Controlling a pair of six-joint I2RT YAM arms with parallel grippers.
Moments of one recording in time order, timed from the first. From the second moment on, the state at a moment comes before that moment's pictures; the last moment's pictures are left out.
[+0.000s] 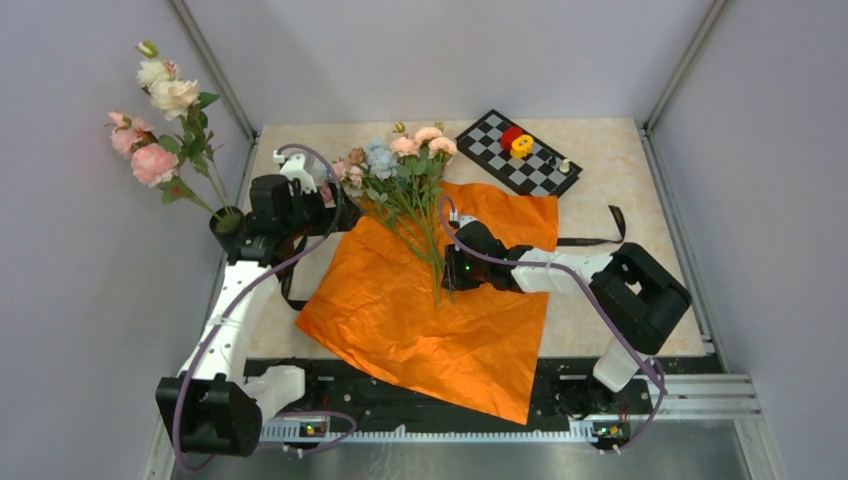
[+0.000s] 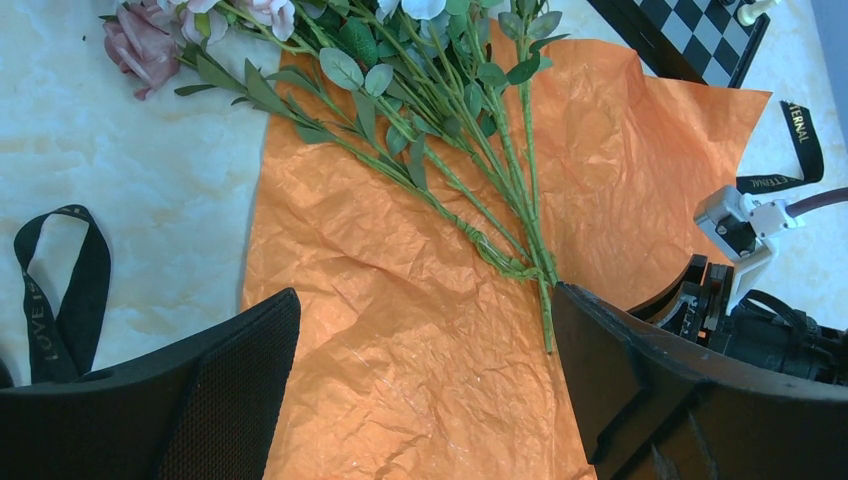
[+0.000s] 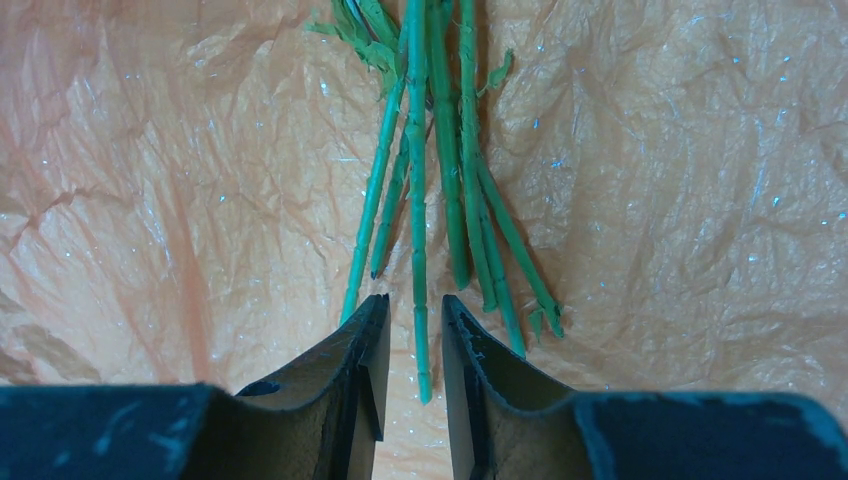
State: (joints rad) left arm -0.06 1.08 0.94 -0.37 0.33 -0.28; right arm 0.82 1.67 0.88 -0.05 -0.05 0.58
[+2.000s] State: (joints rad) left arm -0.06 1.10 0.94 -0.37 0.35 -0.28; right arm 0.82 1.74 0.86 0.10 -0.03 0.59
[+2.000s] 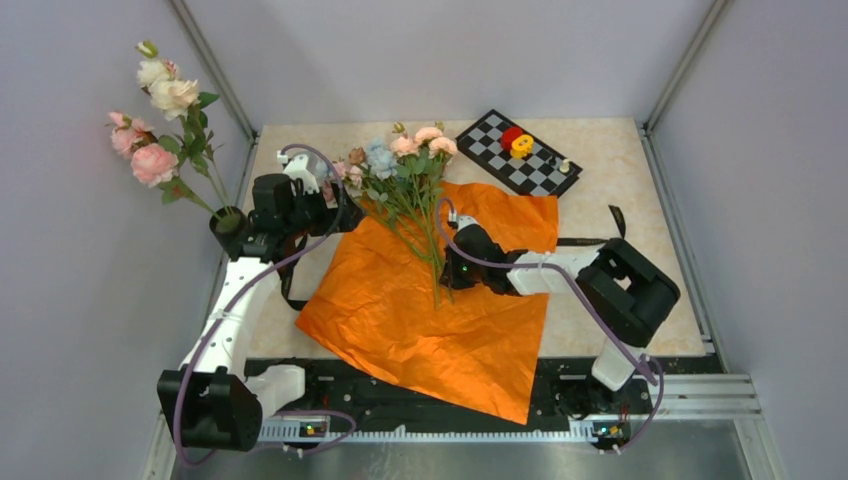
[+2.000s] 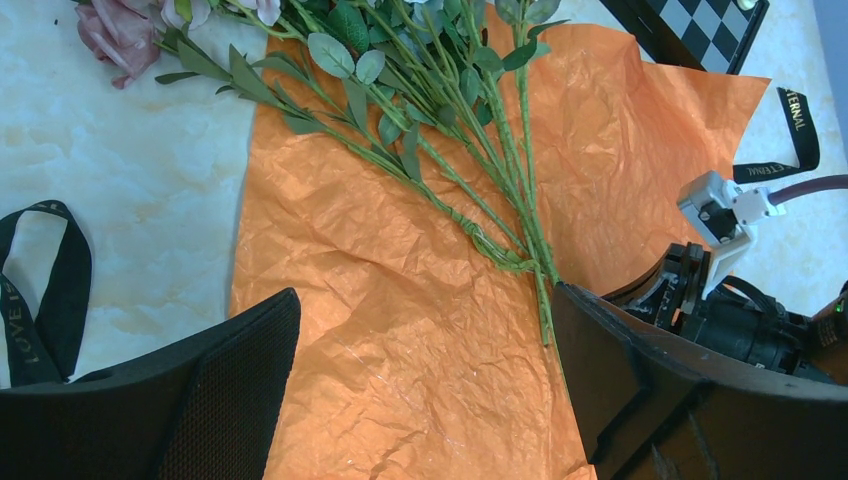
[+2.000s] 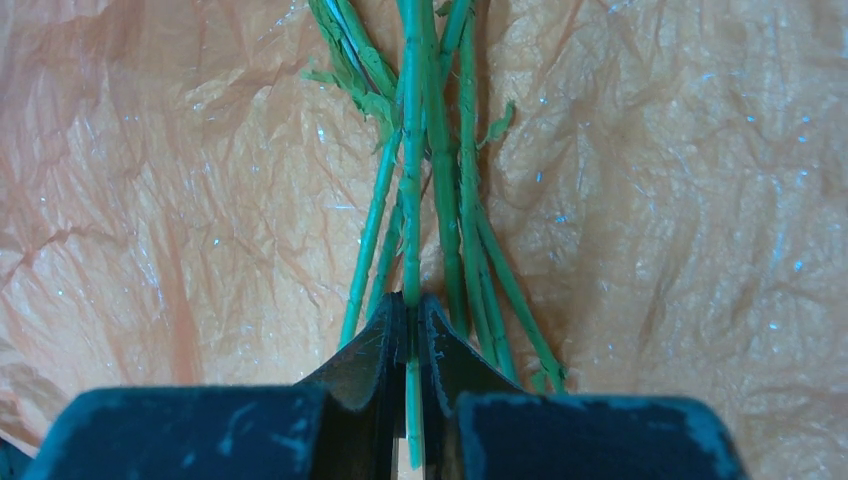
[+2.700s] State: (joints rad) left arm -0.06 1.11 0.94 -0.37 0.36 -0.28; right arm 0.82 1.53 0.73 0.30 0.00 0.61
